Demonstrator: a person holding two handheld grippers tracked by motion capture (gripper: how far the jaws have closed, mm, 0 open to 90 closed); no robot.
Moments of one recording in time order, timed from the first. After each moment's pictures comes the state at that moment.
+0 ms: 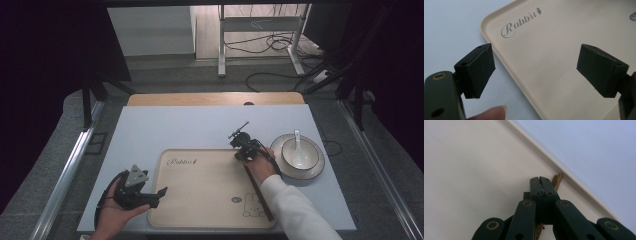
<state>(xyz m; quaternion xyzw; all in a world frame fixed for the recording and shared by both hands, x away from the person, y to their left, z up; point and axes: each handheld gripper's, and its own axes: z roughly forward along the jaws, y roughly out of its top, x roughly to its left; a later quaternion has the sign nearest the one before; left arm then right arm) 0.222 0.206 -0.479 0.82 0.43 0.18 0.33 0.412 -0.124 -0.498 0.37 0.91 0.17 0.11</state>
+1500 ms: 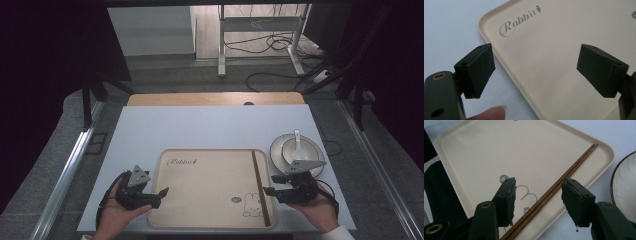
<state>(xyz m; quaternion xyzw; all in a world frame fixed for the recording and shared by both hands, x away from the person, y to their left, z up) 0.223 0.203 -0.482 0.82 0.43 0.18 0.33 0.275 -0.258 -0.456 0.32 0.86 0.39 0.07</state>
